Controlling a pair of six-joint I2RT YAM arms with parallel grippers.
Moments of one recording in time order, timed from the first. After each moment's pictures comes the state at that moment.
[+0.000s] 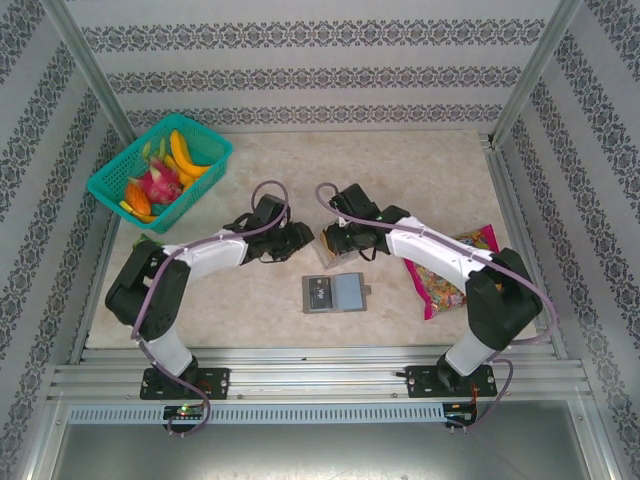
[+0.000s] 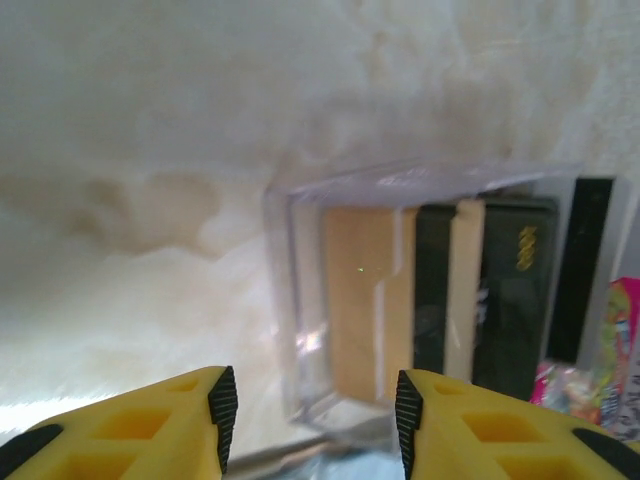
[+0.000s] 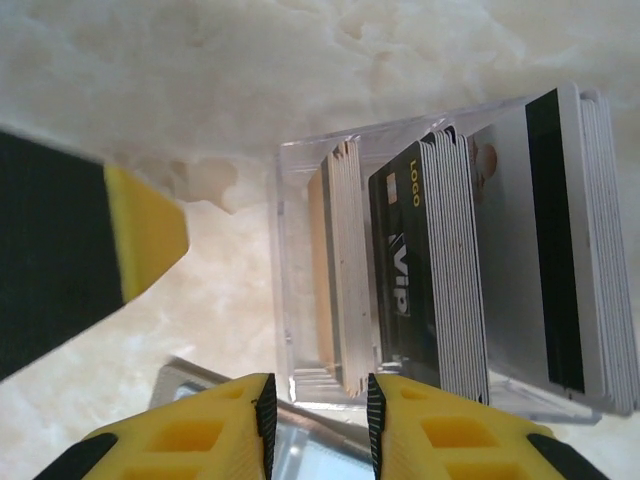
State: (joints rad) left arm -0.50 1.73 1.00 -0.11 0.28 -1.07; right arm 0.65 1.64 1.19 -0.58 -0.01 0.37
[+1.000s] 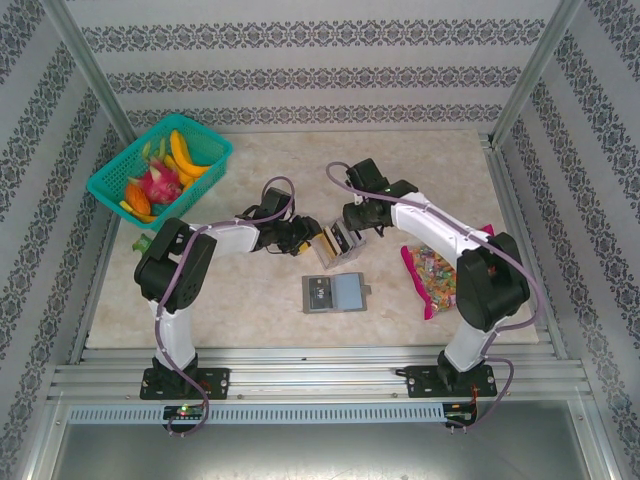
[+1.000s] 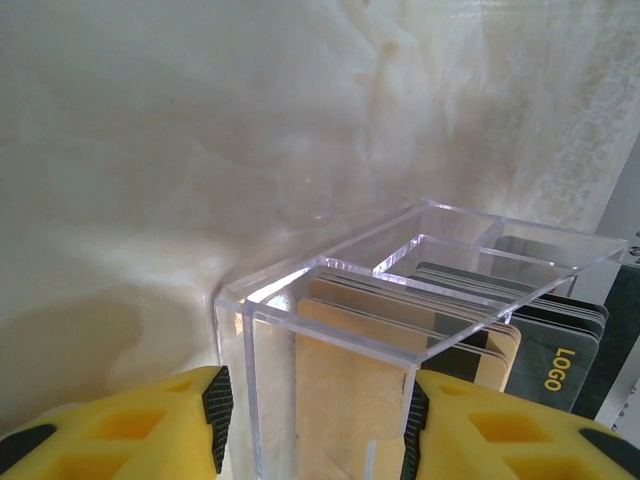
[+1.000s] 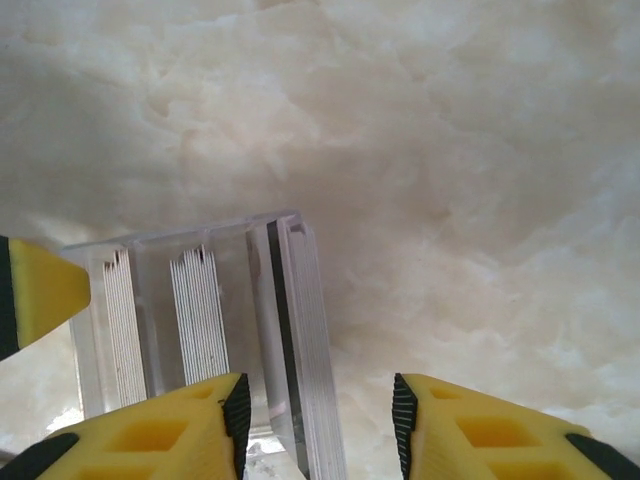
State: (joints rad) left arm -0.46 1.93 1.11 -0.04 0.45 -1.10; right arm 0.49 1.75 1.35 -0.70 0.06 0.23
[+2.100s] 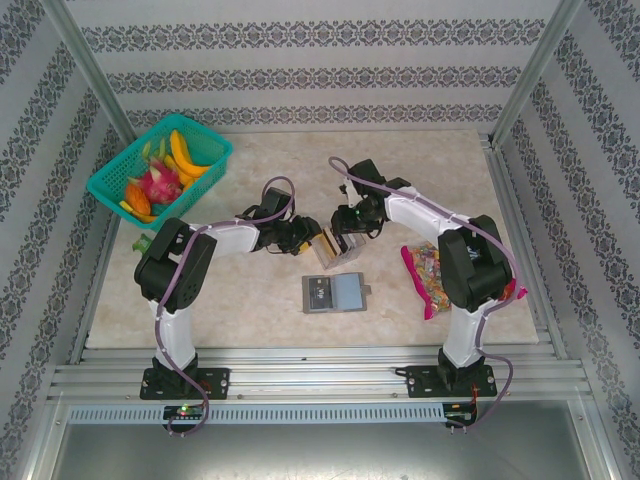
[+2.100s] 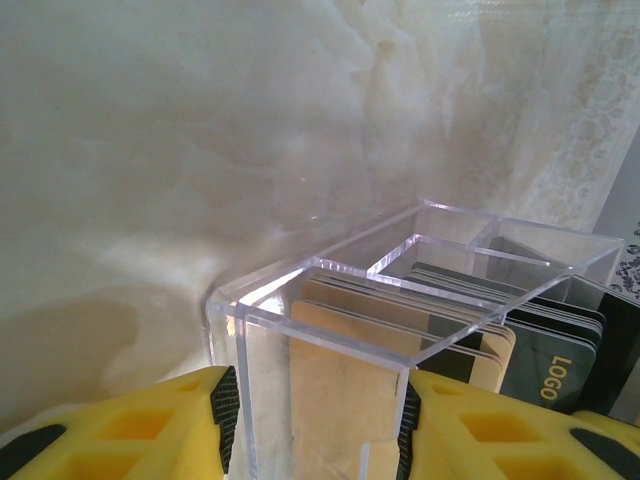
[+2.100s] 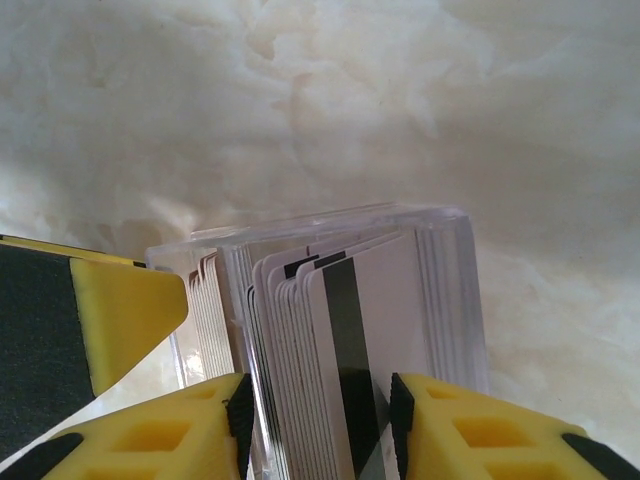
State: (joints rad) left arm -0.46 1.93 1.11 -0.04 0.45 -1.10; right arm 0.44 1.89 1.39 -0.67 -0.27 0.32
